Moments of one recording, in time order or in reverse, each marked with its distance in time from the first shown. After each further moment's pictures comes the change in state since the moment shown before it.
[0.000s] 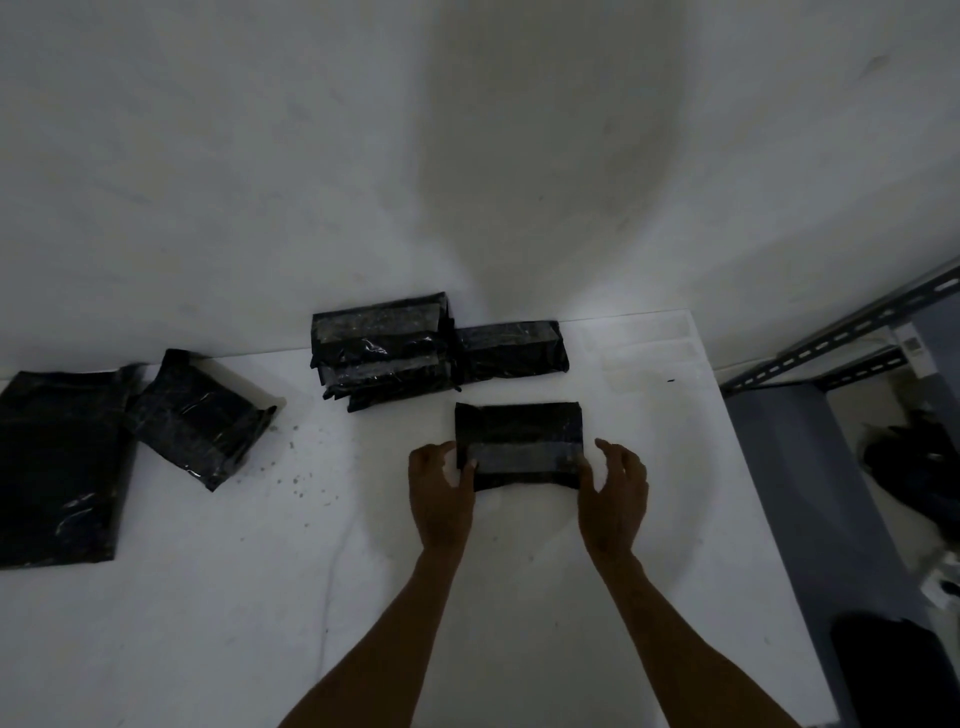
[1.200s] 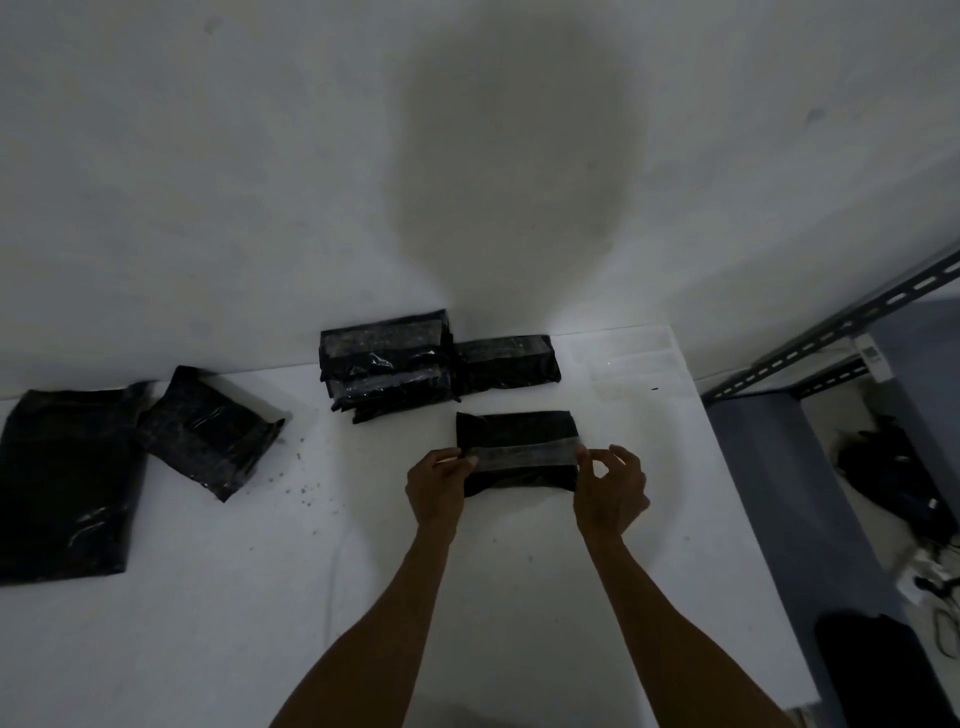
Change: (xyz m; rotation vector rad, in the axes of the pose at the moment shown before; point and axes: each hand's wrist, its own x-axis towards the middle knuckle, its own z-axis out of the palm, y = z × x) left_hand 0.022 0.029 -0.023 -0.253 -0.158 -0.508; right_hand 0.008 -0.039 -0.019 0.020 0.090 0.312
